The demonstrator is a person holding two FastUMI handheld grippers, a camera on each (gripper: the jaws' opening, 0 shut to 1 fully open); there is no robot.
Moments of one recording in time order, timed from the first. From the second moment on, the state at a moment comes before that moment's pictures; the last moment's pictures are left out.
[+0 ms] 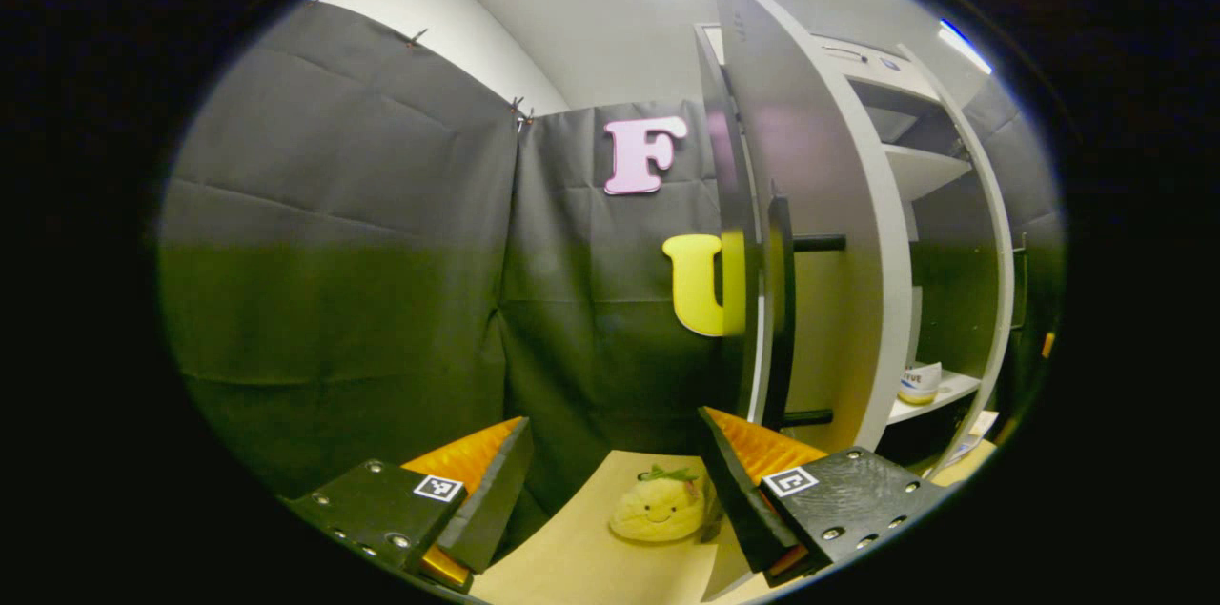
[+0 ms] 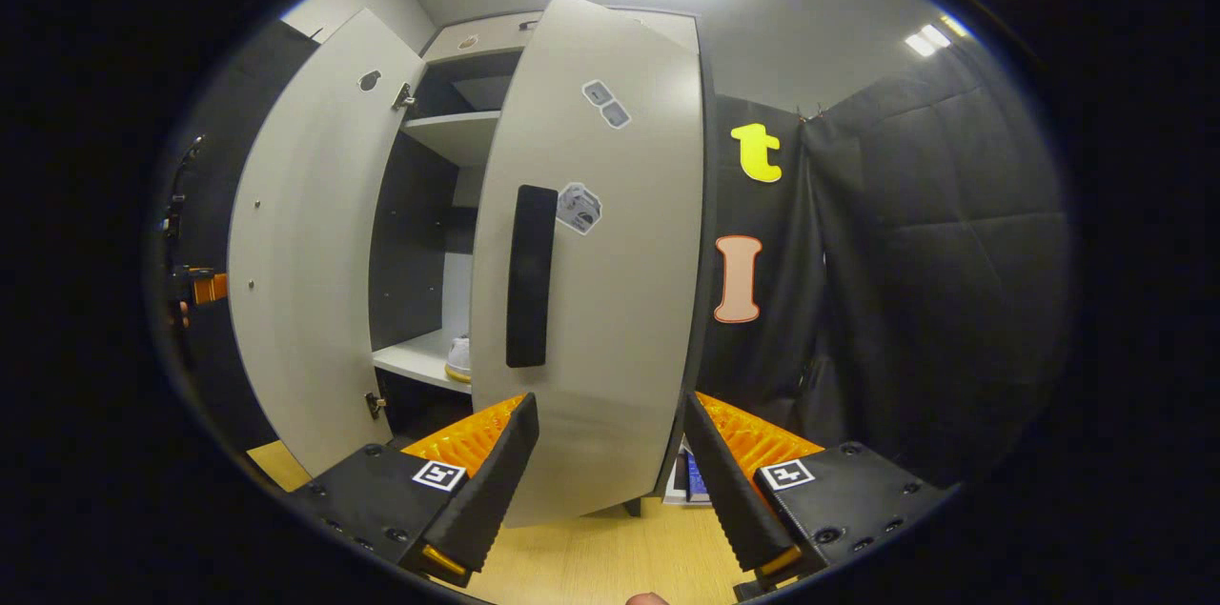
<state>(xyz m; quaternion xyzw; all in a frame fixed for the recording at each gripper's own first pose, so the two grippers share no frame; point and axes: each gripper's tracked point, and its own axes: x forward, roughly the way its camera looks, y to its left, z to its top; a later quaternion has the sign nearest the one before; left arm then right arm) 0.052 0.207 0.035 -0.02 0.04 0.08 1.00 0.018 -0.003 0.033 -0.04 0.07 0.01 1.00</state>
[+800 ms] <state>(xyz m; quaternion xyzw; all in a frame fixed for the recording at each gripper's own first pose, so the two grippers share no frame) 0.050 0.129 0.046 0.00 0.03 0.05 1.00 0.020 -0.031 0.026 -0.03 0.07 0.03 1.00</state>
